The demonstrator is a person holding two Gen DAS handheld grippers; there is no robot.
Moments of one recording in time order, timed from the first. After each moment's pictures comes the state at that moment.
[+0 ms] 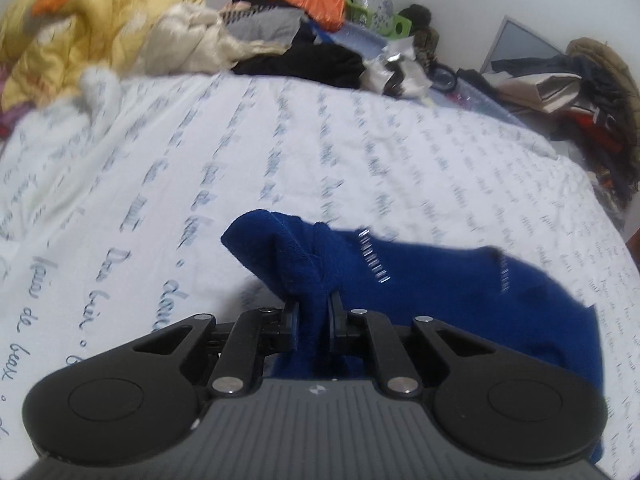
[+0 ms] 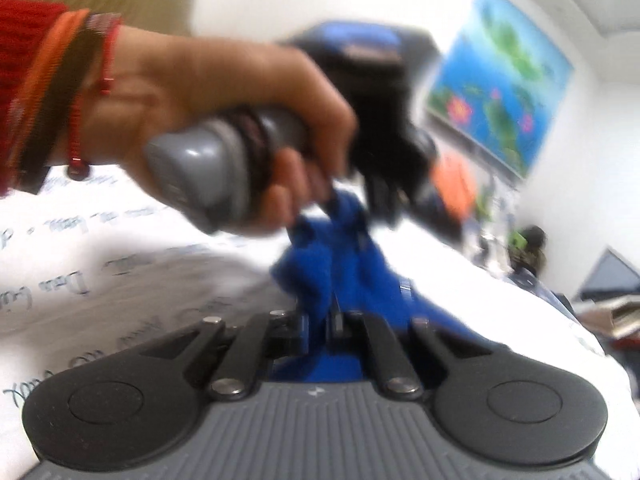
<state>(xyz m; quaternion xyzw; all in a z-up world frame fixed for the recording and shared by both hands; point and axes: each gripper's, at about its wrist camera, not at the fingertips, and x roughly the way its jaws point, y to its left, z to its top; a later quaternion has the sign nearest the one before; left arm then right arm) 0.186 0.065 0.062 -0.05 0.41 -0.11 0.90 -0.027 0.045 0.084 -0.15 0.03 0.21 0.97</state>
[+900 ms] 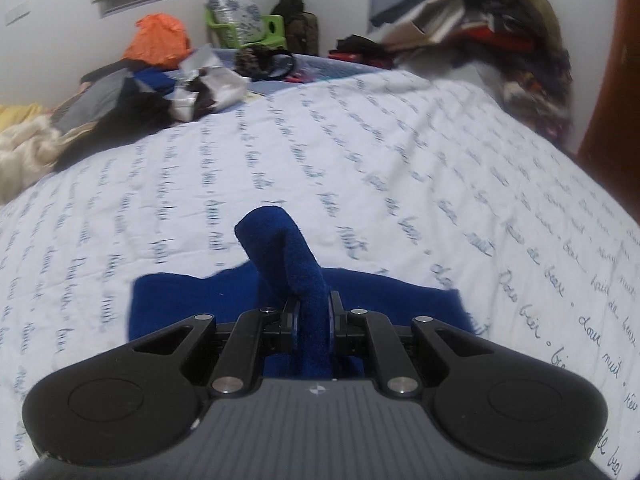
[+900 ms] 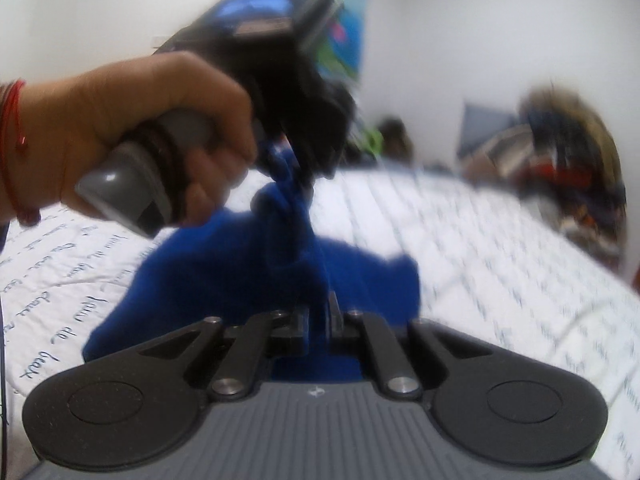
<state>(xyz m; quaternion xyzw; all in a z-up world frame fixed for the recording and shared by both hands) 0.150 -0.231 0.048 0.11 0.37 -0.21 0.90 -0.012 -0.172 0.039 0.08 0.12 0.04 0.99</state>
